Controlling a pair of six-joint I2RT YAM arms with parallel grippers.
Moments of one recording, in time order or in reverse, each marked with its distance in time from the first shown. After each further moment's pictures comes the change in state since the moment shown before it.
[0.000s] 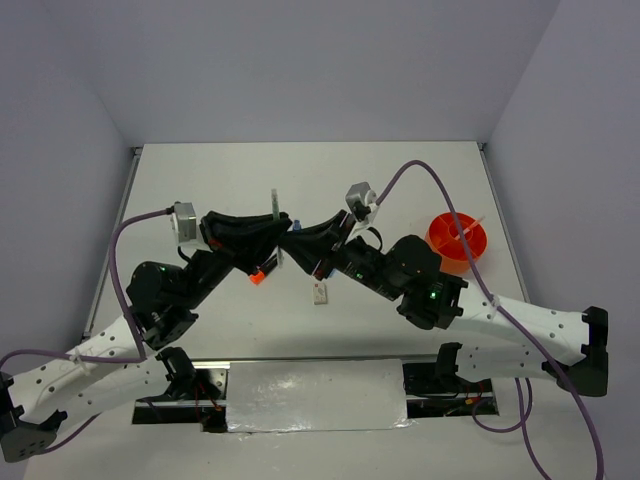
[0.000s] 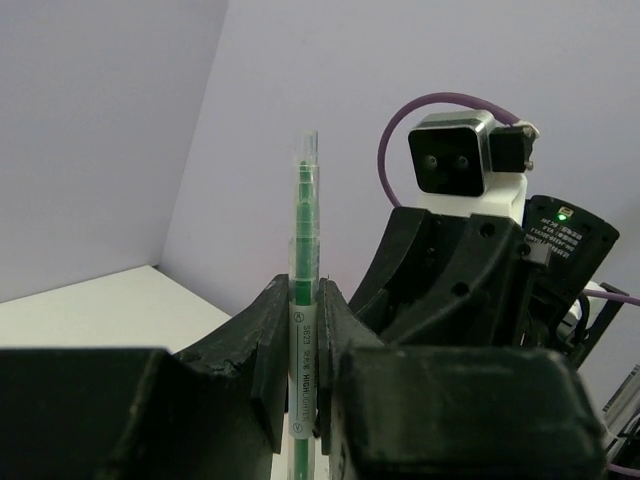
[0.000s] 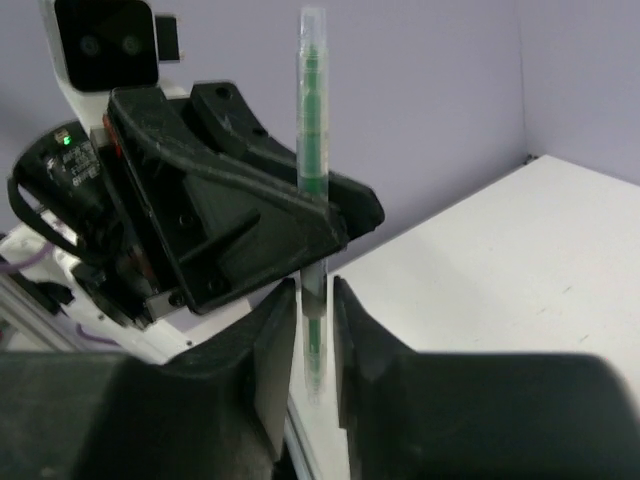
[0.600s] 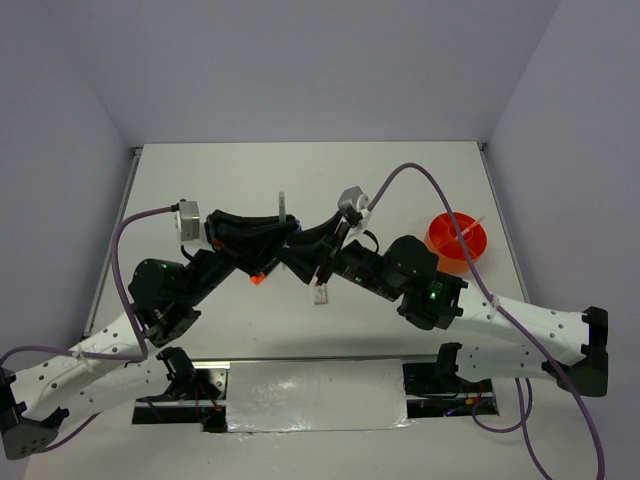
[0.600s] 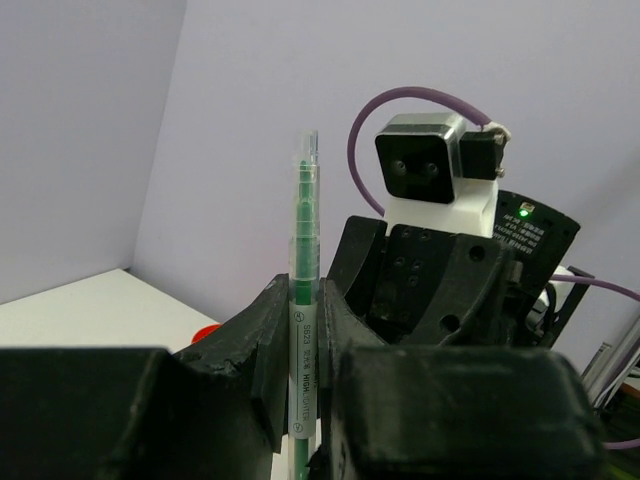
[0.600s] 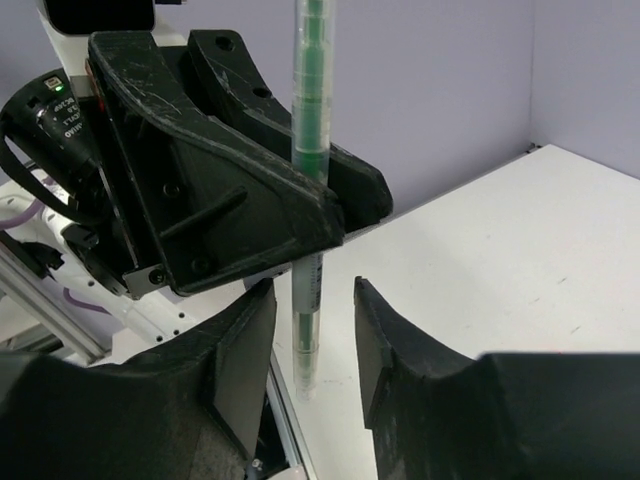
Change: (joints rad) left arm 0.000 0.031 0.024 0.018 0.081 -0.017; right arm 0.000 -0.005 -0.002 -0.042 -0.052 -0.048
